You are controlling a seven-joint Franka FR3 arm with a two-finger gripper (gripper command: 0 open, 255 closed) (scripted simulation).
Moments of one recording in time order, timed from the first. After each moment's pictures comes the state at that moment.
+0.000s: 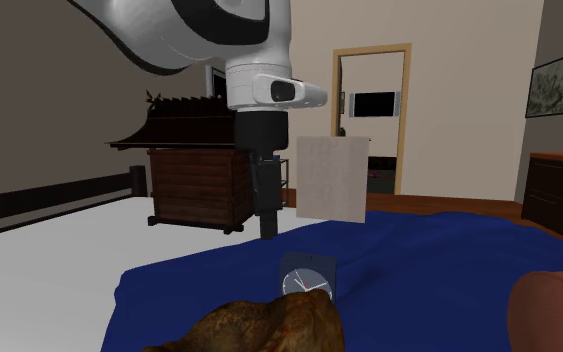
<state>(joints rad) -0.11 -0.21 0.35 -2.20 0.07 2.03 0.68</state>
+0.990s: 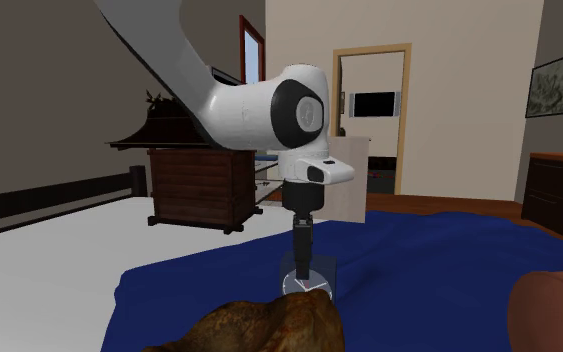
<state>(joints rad) -0.09 0.23 0.37 -1.97 -0.11 2.20 1.08</state>
